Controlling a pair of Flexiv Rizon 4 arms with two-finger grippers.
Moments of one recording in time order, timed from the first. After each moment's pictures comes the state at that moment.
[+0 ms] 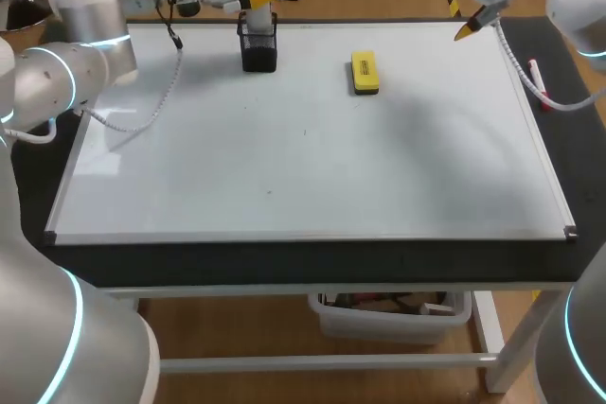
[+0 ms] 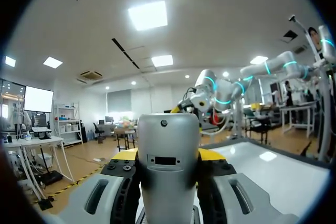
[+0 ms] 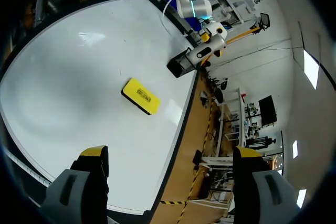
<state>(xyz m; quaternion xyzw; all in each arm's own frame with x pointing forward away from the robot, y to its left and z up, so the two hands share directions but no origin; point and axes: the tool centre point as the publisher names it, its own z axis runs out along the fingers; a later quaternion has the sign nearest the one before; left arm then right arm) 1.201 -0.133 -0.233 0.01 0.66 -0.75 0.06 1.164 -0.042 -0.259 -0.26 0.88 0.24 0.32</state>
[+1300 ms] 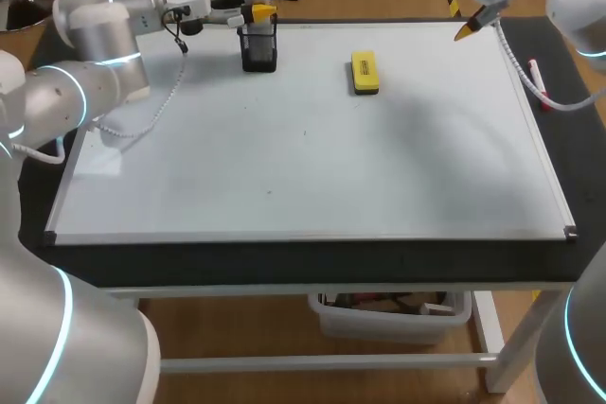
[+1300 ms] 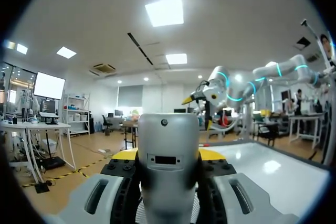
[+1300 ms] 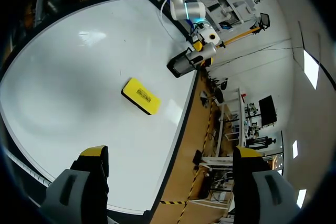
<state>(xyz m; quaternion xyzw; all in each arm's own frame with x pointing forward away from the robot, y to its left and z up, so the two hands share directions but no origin) 1.217 -0.131 -0.274 -0.05 0.66 -0.75 0.06 1.164 -0.042 -0.259 -0.26 0.88 0.24 0.32</state>
